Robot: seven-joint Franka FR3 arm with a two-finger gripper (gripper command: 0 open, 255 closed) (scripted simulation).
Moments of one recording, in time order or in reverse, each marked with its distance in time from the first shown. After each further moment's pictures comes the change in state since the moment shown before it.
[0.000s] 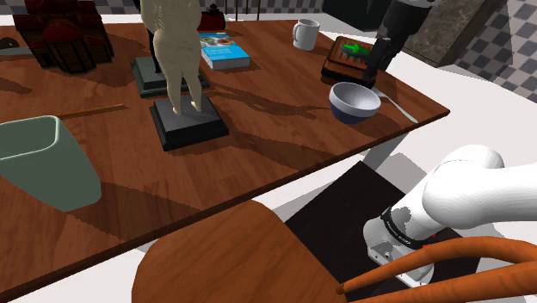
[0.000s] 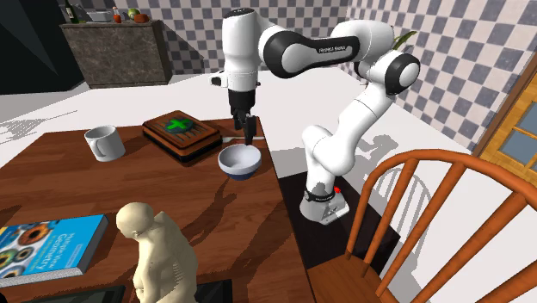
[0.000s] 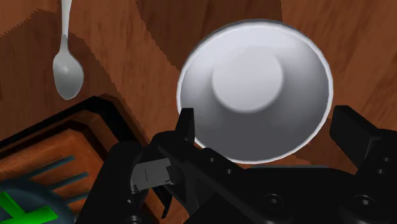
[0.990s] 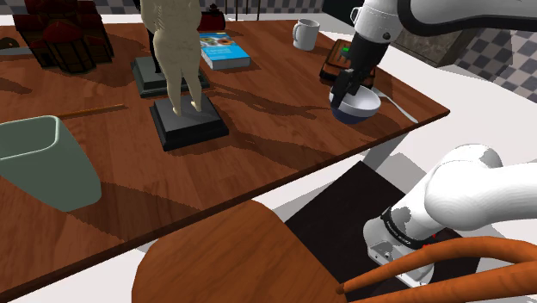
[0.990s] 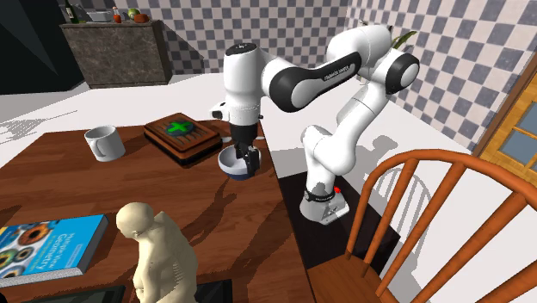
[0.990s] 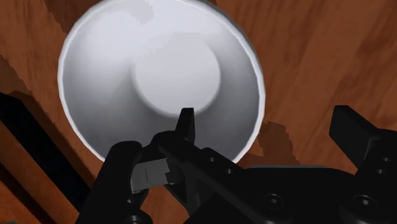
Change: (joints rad) arm 0.054 0.042 0.115 -0.136 0.088 0.172 0.118
